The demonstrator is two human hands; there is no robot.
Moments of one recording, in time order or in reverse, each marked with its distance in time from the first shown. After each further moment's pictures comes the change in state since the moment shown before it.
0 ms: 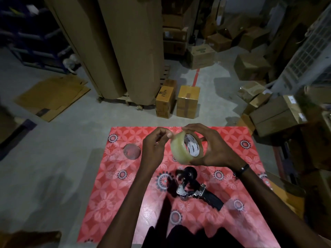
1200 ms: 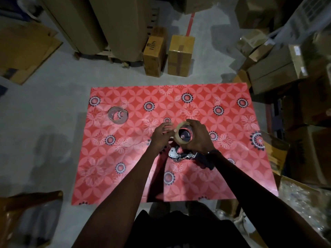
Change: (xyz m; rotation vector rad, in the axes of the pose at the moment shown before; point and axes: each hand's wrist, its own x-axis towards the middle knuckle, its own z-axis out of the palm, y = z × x) left_hand -0.035 -0.199 0.067 -0.013 -0.199 -0.598; right_hand -0.084 0.147 0.132 -0.222 0.024 0.486
